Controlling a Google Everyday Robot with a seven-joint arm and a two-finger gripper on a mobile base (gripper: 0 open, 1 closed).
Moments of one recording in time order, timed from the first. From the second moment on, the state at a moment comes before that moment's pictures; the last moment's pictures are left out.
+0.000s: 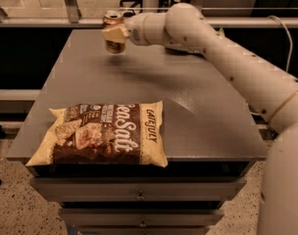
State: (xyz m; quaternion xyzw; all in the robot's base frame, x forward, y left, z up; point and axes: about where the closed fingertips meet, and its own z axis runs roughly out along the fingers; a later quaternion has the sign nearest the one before) arm 0.789 0.072 0.930 -0.35 0.71 0.27 0.55
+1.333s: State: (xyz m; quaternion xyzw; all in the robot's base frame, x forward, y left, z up) arm 0.757 -0.166 0.899 -0.26 0.81 0.11 0.51
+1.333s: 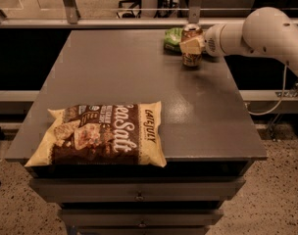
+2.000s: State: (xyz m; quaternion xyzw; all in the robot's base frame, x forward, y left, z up) arm 0.755 -0.212 0.887 -0.23 0.81 0.10 0.53
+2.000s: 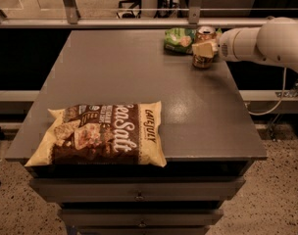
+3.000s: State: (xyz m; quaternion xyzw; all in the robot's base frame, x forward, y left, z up) arm 0.749 -0.226 0.885 -0.25 0.76 0.10 0.58
